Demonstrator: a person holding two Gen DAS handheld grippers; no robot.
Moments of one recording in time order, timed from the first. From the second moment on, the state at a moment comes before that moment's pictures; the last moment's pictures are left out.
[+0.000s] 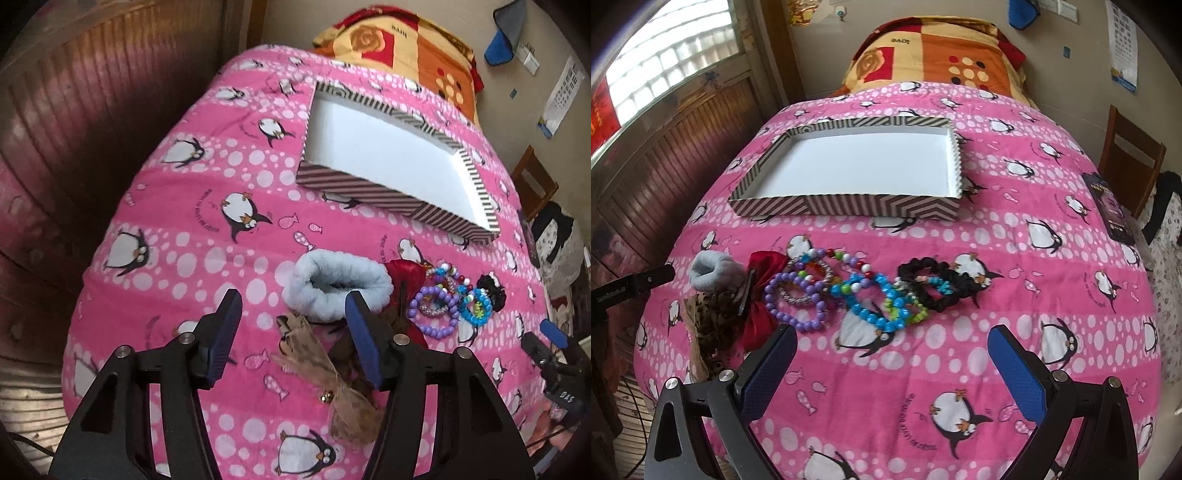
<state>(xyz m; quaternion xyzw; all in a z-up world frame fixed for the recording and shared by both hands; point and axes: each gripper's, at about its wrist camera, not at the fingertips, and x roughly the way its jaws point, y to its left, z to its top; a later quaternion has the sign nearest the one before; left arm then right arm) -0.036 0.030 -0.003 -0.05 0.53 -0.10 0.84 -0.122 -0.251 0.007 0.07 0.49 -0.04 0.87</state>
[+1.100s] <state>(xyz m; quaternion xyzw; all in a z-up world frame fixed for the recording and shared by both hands) 0.004 0.004 -0.038 -0.02 0.56 -0.12 0.82 -0.070 -0.286 -0.035 0.09 0.53 0.03 0.85</state>
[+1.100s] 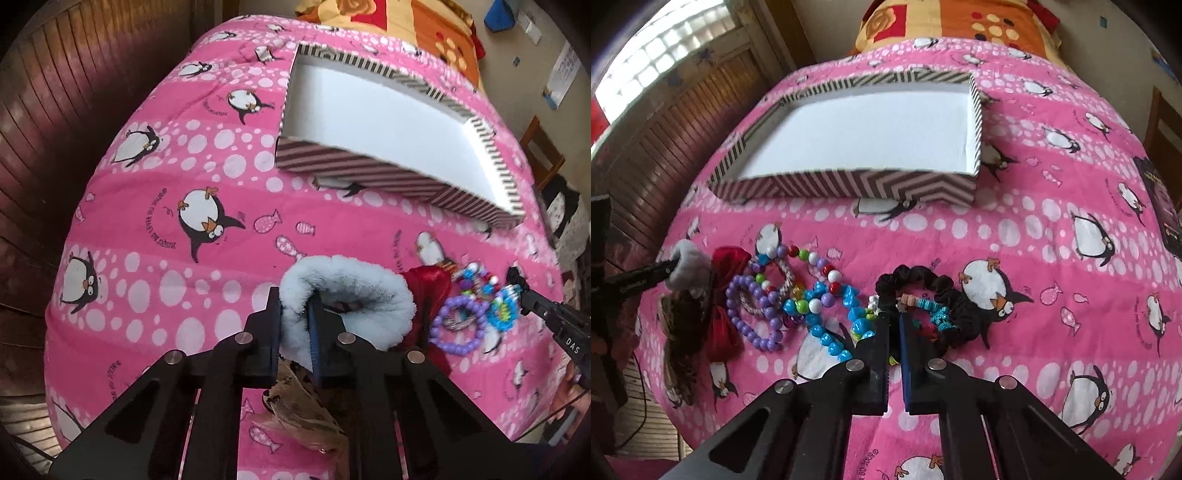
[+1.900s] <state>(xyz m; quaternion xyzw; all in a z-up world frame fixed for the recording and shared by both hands) 0.048 -0.009 0.036 -0.03 0.49 -0.13 0.86 -0.024 -0.309 0.055 0.11 0.42 0.02 0.90</state>
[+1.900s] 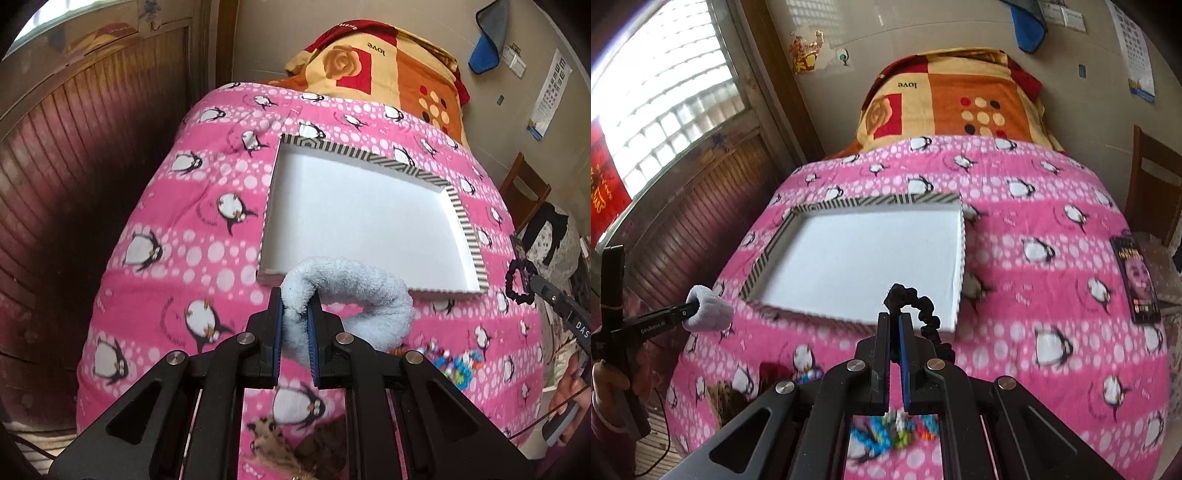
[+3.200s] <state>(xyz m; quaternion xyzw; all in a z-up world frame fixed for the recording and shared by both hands) 0.136 -0.060 -0.027 0.01 0.55 -0.07 0.83 0.073 -0.322 -0.038 0.13 0.52 0.07 0.84</state>
